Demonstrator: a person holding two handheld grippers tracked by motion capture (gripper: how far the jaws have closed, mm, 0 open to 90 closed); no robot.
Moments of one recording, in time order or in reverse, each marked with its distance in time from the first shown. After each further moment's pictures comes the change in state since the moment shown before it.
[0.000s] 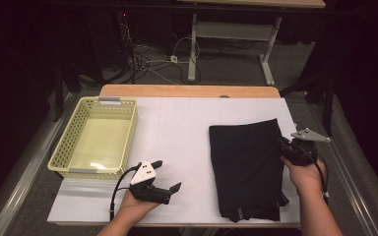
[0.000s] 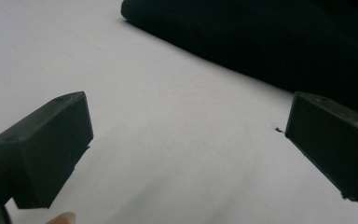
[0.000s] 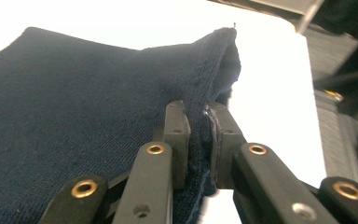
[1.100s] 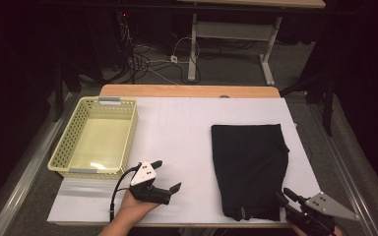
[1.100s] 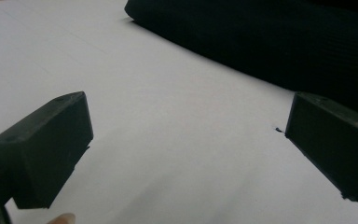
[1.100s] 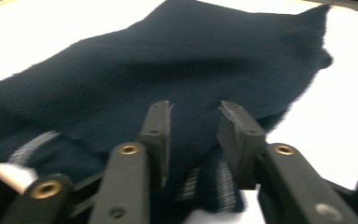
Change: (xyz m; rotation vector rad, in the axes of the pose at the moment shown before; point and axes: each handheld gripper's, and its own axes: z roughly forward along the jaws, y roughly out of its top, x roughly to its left) left arm -0.001 0.000 0.000 -0.004 0.011 0.005; right arm 0.062 -0.103 -0.122 -0.115 0.219 -0.034
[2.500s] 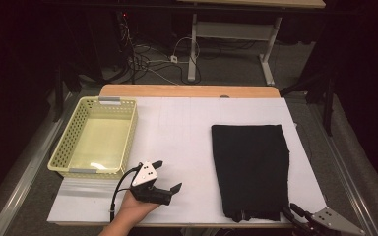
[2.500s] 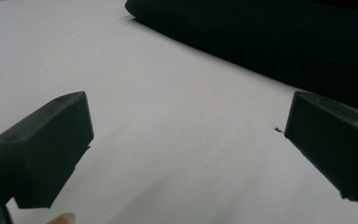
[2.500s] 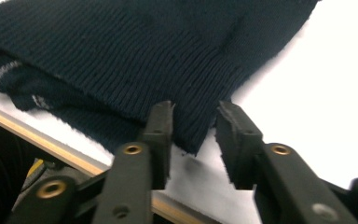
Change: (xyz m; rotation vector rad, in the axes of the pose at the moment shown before) left arm -0.002 0.000 0.001 0.013 0.012 0.016; right arm -0.011 -0.039 -0.013 0.083 -0.028 0.018
